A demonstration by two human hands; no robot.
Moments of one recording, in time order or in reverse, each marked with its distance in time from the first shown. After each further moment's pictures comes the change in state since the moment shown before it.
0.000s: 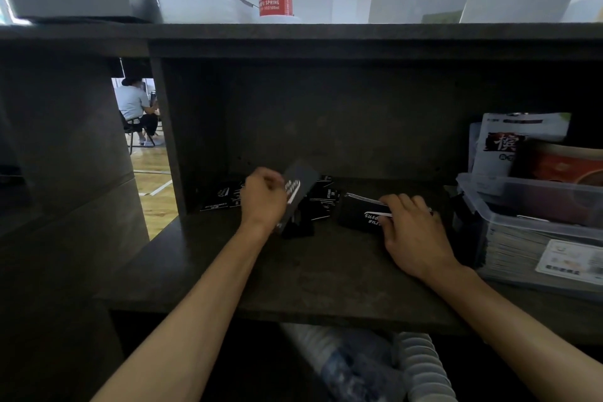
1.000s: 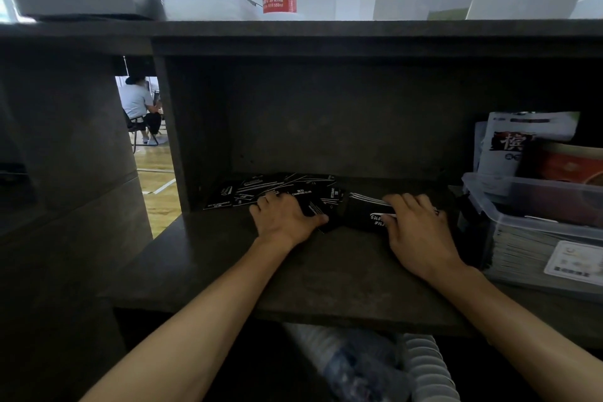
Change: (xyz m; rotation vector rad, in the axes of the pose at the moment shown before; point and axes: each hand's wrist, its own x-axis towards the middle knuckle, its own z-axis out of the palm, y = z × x) left_hand -0.015 -0.004 0.026 0.853 -0.244 -0.025; right_hand 0.001 0.000 0.001 -0.027 0.008 -0.006
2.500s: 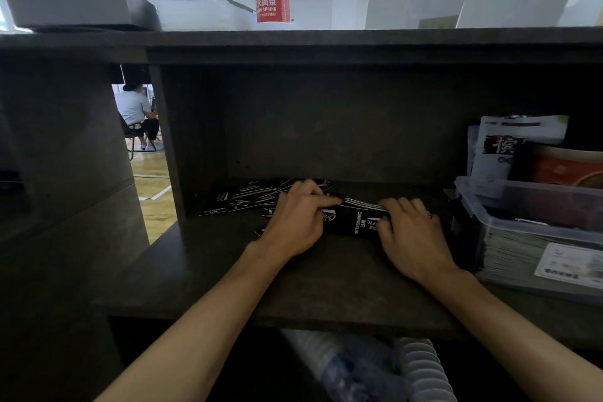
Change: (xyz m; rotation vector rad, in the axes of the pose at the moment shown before) left_hand -0.016 0.005 -0.012 -0.256 0.166 0.767; right_hand 0.001 0.000 -0.002 0.063 -0.014 0.020
